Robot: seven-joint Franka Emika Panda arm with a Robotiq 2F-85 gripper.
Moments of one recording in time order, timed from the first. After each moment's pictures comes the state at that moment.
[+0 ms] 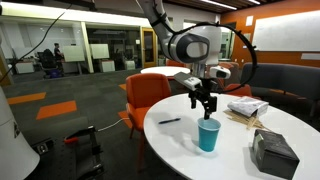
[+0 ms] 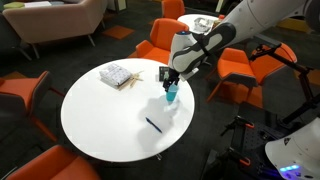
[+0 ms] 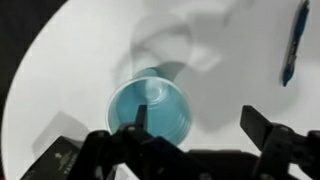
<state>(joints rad) -0.11 0.58 -0.04 -1.95 0.11 2.55 -0.04</state>
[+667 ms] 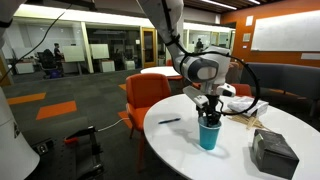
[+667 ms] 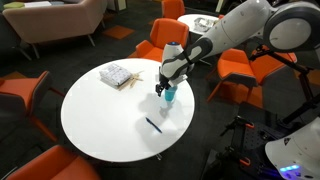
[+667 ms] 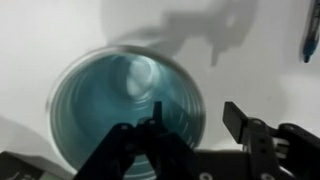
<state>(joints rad) -0.18 0.84 0.04 -1.69 0.15 2.55 -0.04</state>
